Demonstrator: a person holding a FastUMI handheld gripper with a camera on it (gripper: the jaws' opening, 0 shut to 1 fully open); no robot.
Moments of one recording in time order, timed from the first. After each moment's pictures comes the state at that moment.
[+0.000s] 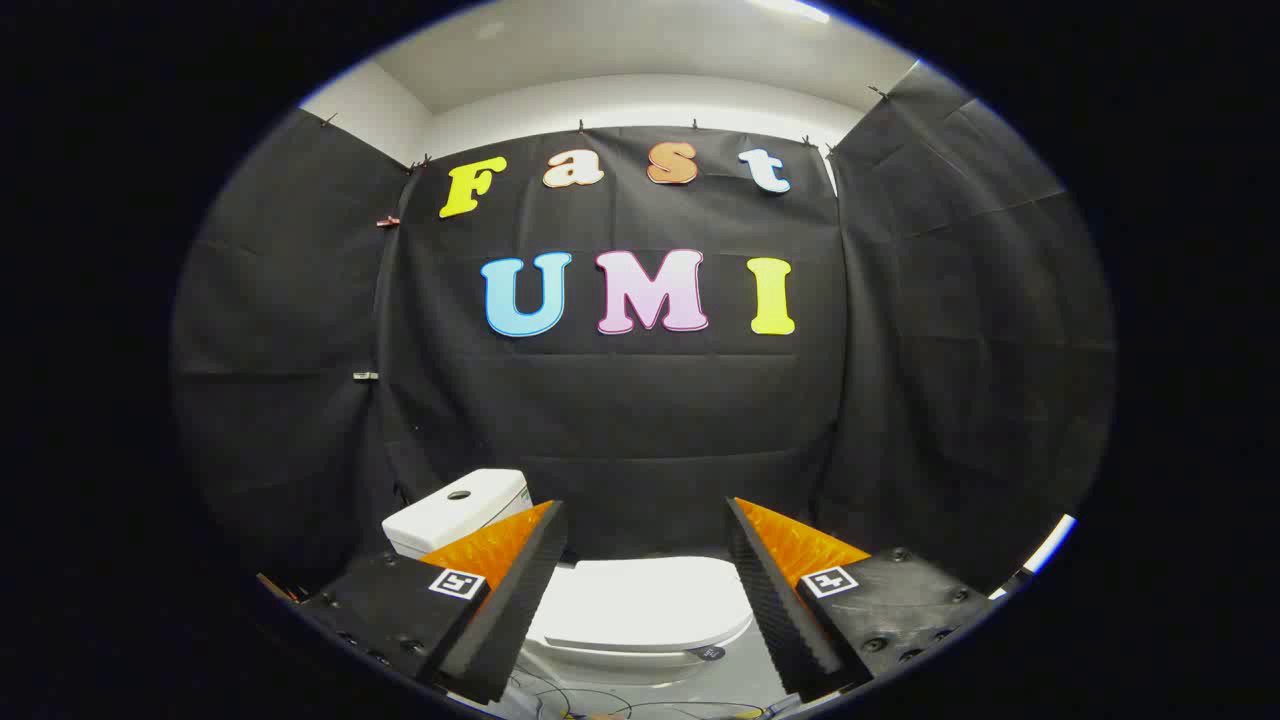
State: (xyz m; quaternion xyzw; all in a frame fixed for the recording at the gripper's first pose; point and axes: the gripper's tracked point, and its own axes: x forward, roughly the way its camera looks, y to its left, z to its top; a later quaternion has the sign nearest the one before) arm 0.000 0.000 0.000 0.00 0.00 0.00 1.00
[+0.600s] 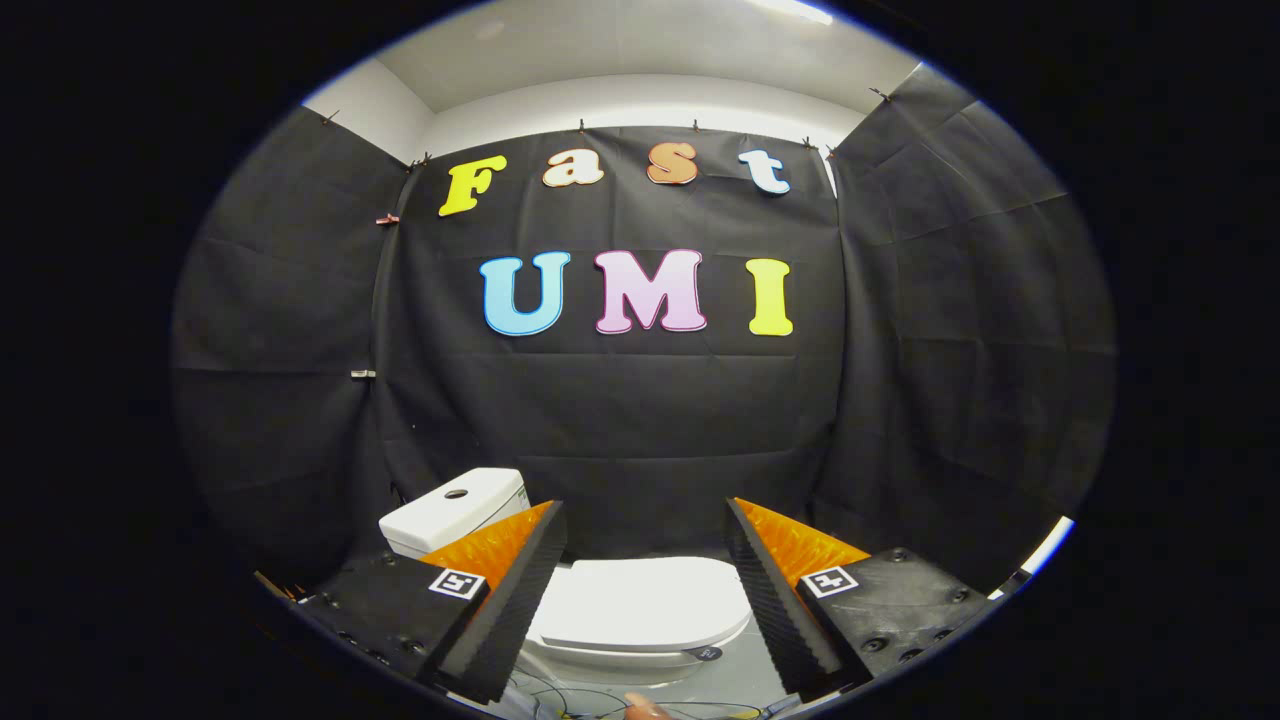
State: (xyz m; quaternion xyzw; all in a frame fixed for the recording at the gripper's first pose) arm -0.001 0.000 -0.001 0.00 0.00 0.00 1.00
